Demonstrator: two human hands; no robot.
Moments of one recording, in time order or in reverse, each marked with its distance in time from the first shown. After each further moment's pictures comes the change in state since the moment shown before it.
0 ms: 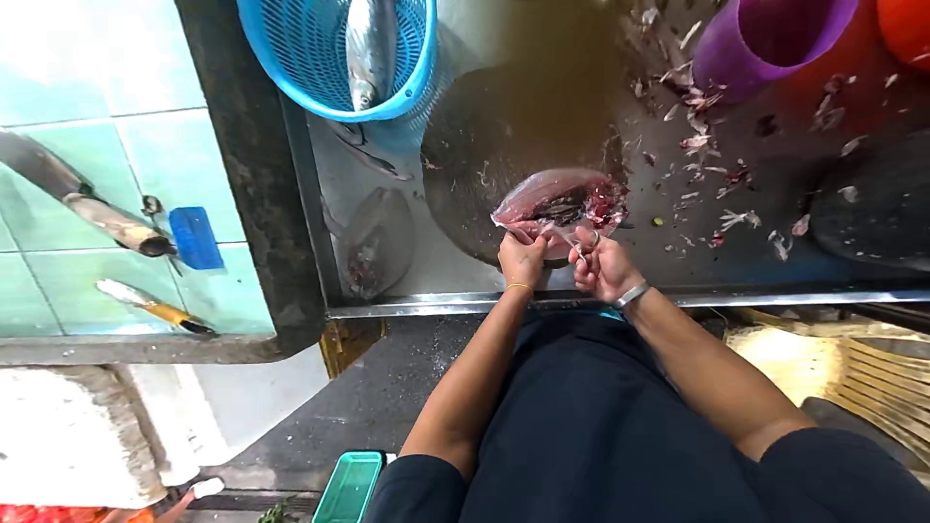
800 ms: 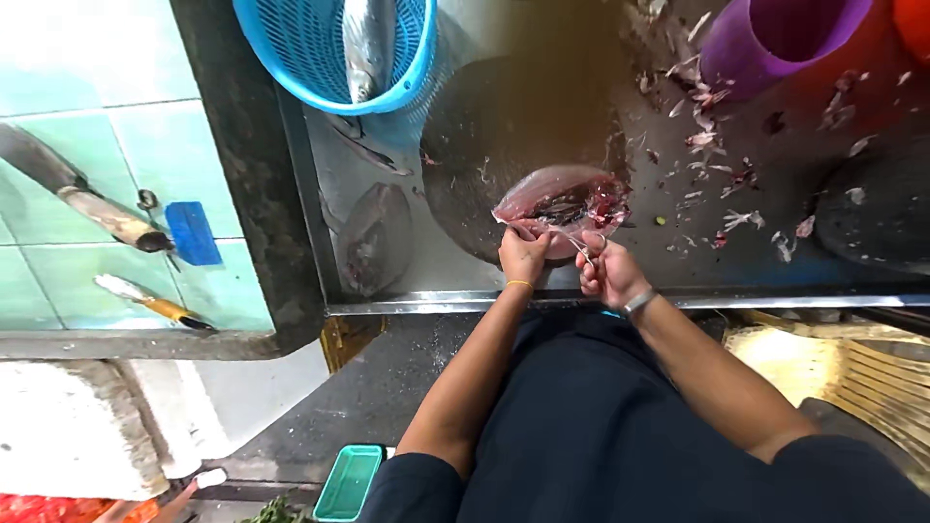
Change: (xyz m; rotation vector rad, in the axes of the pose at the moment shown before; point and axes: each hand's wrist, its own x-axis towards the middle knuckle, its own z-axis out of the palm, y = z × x) left_hand 0.004 0.006 0.000 0.074 -0.014 0.012; right_hand -0.007 0.005 -0.009 -0.012 0.034 -0.025
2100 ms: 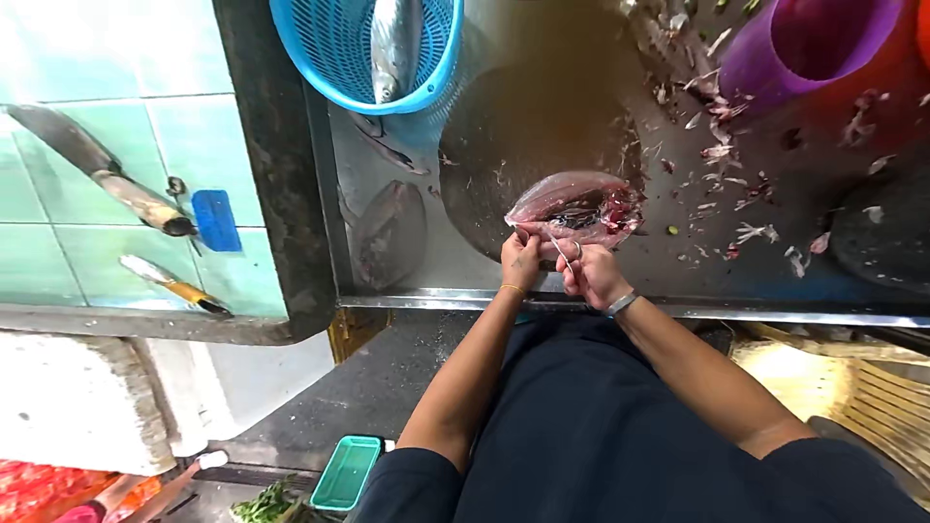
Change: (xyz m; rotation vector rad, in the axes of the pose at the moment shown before) left_hand 0.018 -0.040 -0.005 -0.471 -0.110 0.128; right_hand 0.017 0.004 0.041 -0.159 -0.081 -0.131
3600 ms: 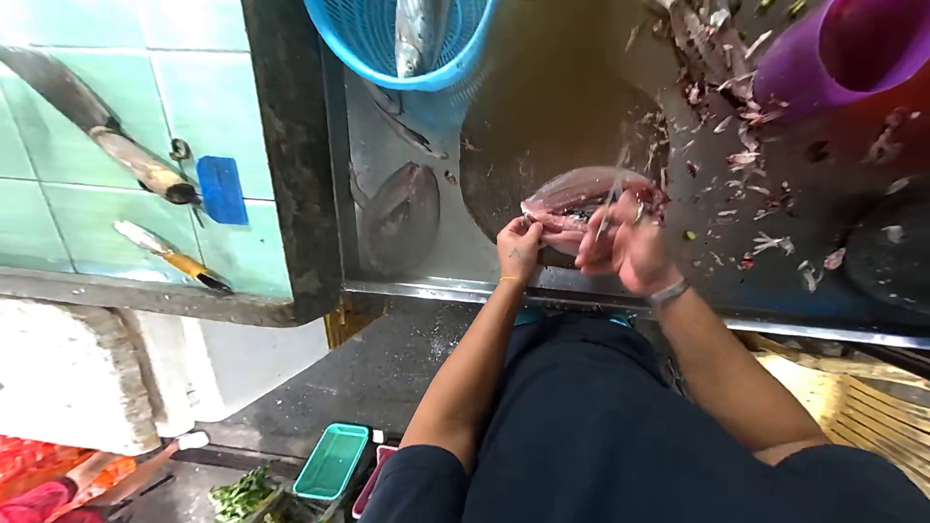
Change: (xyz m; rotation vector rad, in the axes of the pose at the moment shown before) left_hand 0.005 0.008 -0.024 -0.168 0.118 -0.020; right_hand -0.016 -0.042 0.001 -0.086 -0.123 -0.136
